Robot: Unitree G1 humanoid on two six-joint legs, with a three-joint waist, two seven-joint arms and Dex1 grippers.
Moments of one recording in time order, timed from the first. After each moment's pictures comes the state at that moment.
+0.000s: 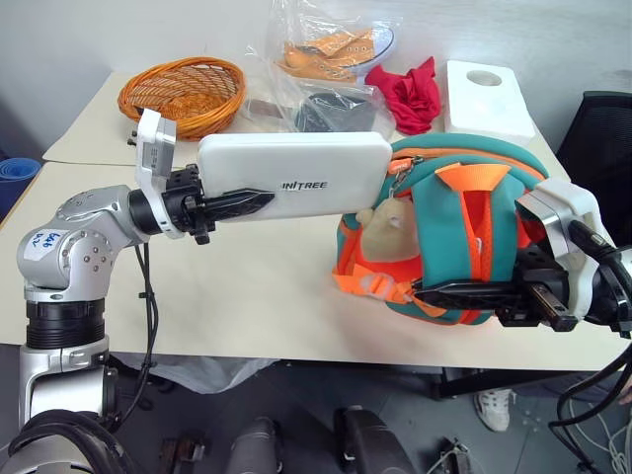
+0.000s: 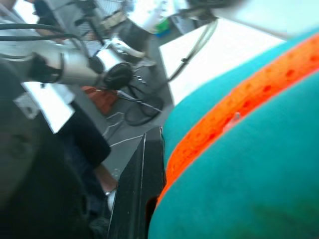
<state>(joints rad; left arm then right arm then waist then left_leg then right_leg) -0.72 0.69 0.17 -0.01 -0.73 0.73 -1.07 -0.38 -1.00 -0.33 -0.48 1.39 1.09 0.98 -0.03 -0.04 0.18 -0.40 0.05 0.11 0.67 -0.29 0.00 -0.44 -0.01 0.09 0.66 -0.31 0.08</state>
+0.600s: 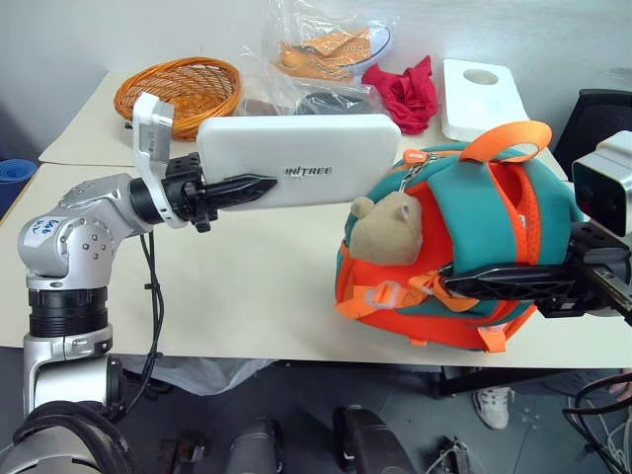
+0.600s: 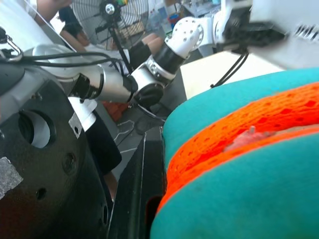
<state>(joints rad) -0.77 0.68 0.17 0.01 -0.78 0.78 -1.07 -0.45 -1.09 -0.40 -0.44 1.53 1.09 0.99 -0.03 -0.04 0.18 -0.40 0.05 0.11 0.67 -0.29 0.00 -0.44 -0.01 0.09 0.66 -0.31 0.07</state>
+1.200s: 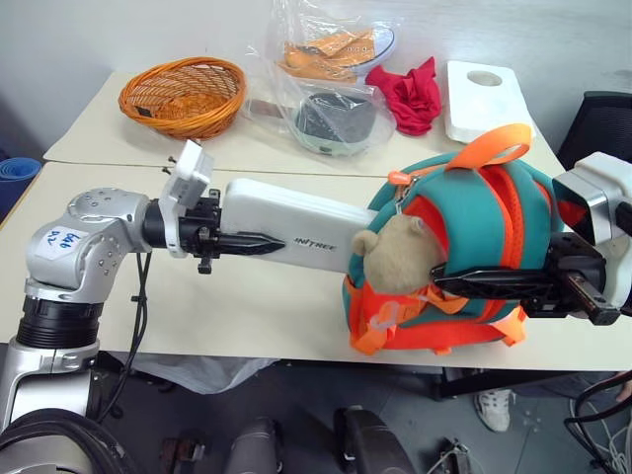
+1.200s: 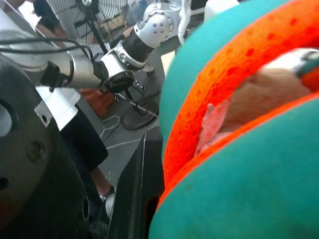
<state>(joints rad) -0.73 0.78 -0.02 -0.04 -0.64 0.67 -1.26 -0.38 -1.06 -0.38 -0.47 1.40 1.05 1.00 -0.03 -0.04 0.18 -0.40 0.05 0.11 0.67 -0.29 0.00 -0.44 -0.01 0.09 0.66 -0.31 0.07</state>
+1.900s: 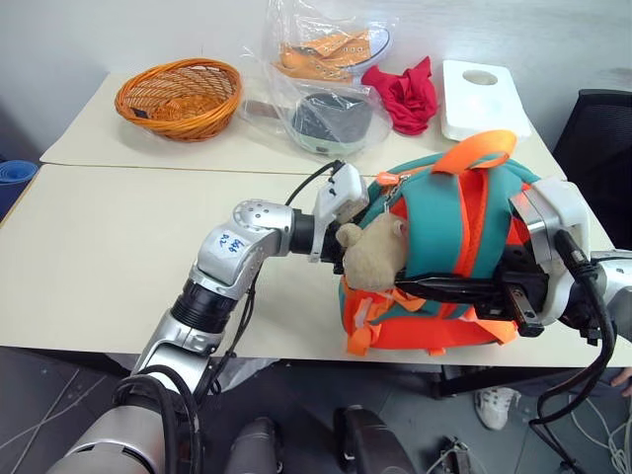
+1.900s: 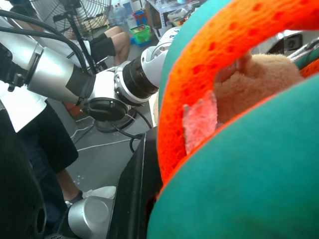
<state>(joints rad) -0.88 0.31 -0.27 0.06 -0.38 0.63 -0.98 -0.33 -0.93 -0.29 -0.59 1.26 0.91 0.87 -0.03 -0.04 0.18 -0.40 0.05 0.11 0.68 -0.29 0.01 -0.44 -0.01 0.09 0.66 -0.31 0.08</state>
